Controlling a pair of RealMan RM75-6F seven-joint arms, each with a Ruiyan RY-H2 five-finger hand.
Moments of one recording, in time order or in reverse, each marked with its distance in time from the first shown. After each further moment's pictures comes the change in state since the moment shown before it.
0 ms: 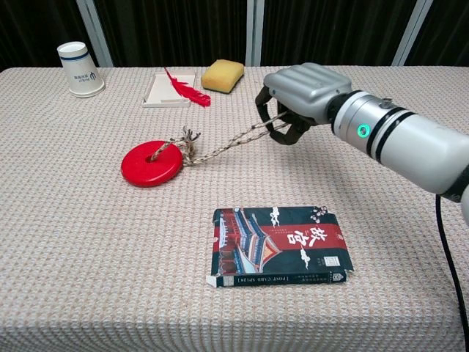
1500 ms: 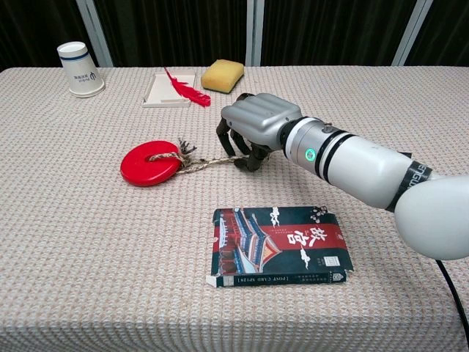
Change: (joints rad) left arm 0.002 -0.001 0.002 0.007 -0.005 0.000 -0.005; right arm 0.100 -0.166 0.013 0.160 0.012 -0.127 0.006
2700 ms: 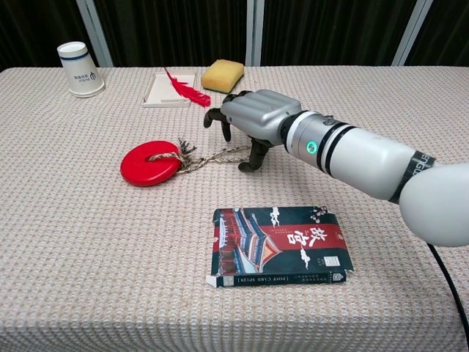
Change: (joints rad) left arm -0.006 0.001 0.003 -0.009 0.002 -0.001 0.010; right arm -0.004 0.030 0.025 -0.032 -0.019 -0.037 0.013
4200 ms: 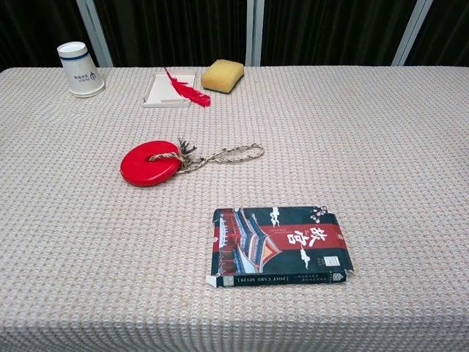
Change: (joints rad) left arm -0.030 0.001 0.002 -0.088 0.017 -0.019 0.106; right arm -0.701 0.642 -0.174 -0.433 -0.378 0.473 0.321
